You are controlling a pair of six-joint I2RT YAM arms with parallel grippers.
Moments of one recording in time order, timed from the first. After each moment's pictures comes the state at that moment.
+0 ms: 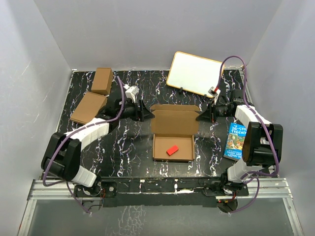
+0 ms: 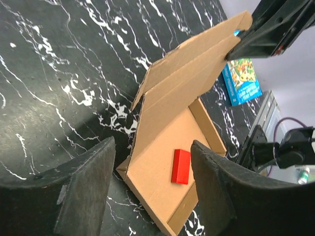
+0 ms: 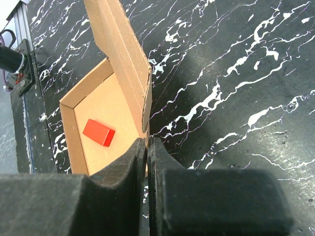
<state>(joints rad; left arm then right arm) -0.40 1.46 0.82 0.21 0.60 -0.45 -0.15 1.59 0.98 -0.49 -1.20 -0.55</state>
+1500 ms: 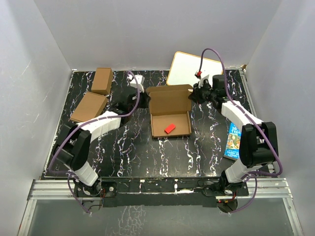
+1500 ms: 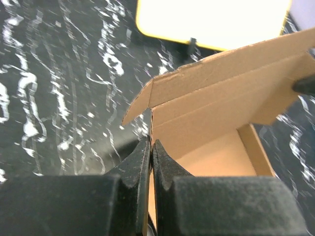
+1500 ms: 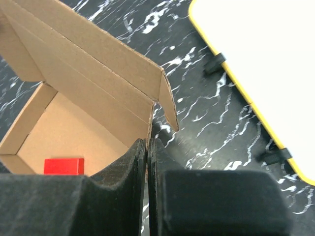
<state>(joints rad) -0.53 1.60 0.96 0.30 0.07 -0.34 0.09 1.59 1.09 -0.06 -0.63 -0.21</state>
